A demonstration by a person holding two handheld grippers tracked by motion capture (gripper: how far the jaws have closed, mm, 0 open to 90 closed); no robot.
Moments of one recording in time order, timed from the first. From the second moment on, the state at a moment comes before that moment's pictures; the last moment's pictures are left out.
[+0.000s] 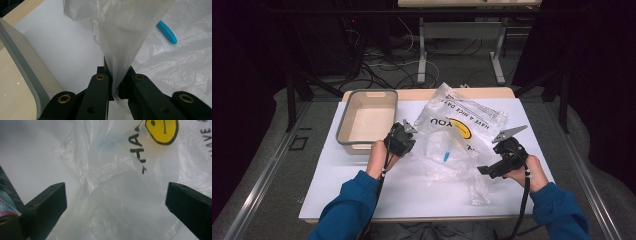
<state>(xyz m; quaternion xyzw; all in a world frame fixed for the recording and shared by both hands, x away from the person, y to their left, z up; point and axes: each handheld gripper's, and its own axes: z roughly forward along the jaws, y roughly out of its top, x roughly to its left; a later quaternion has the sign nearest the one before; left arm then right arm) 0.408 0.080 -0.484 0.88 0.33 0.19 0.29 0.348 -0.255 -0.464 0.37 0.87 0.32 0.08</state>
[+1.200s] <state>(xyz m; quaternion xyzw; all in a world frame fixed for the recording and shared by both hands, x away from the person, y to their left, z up) 0.417 0.089 -0.487 0.90 0.33 0.15 0.24 0.369 -0.253 -0.509 0.36 0.91 0.18 0.06</state>
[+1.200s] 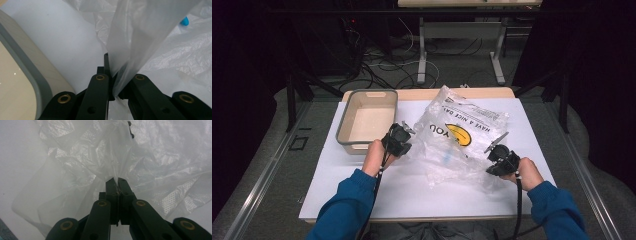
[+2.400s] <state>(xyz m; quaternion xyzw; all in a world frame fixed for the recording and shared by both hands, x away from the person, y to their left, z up) 0.444 0.114 -0.399 0.95 0.27 0.07 0.11 0.401 -0.247 -0.383 0.33 0.93 0.15 0.11</state>
